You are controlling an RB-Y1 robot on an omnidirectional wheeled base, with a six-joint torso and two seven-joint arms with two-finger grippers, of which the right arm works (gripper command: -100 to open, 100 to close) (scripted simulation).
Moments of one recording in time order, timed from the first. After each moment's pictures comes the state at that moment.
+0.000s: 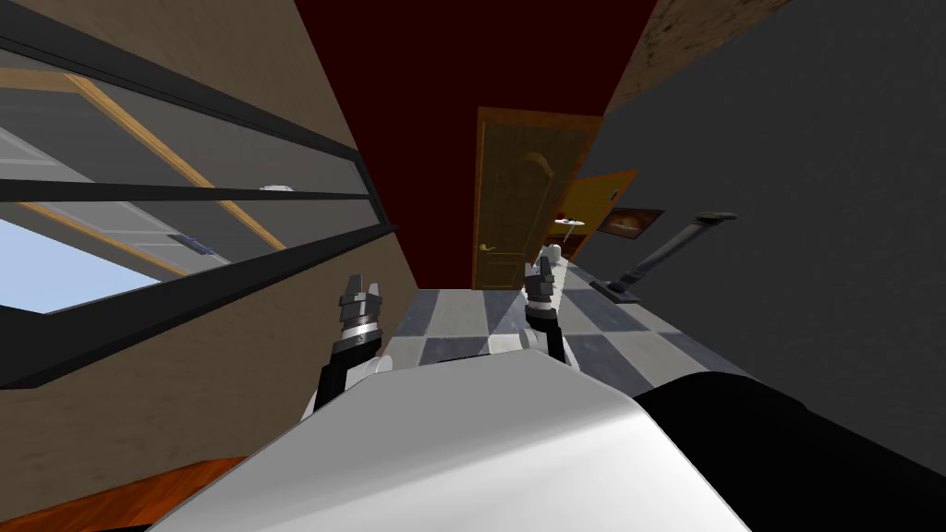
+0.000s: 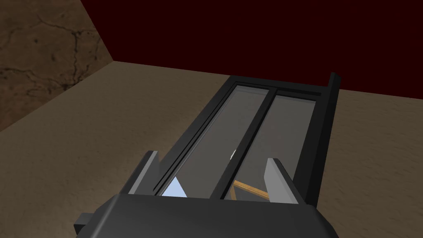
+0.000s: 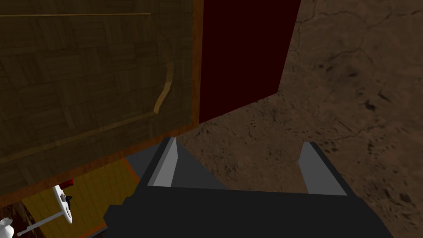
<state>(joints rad) 0.46 -0.01 -0.02 -2.23 -0.01 -0.54 0.00</state>
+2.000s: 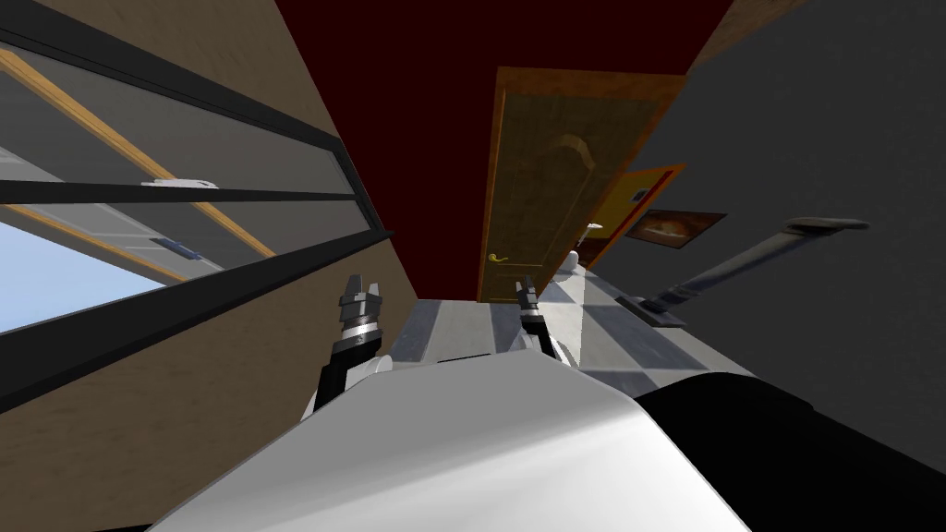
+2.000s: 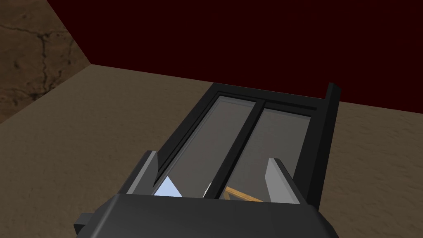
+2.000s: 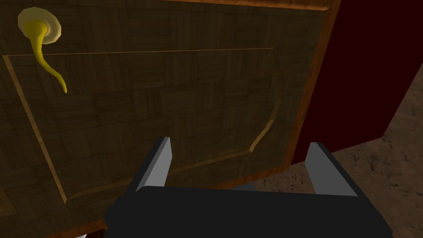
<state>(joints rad) 0.40 -0.11 -0.04 -1.85 -0.06 -0.57 -0.02</state>
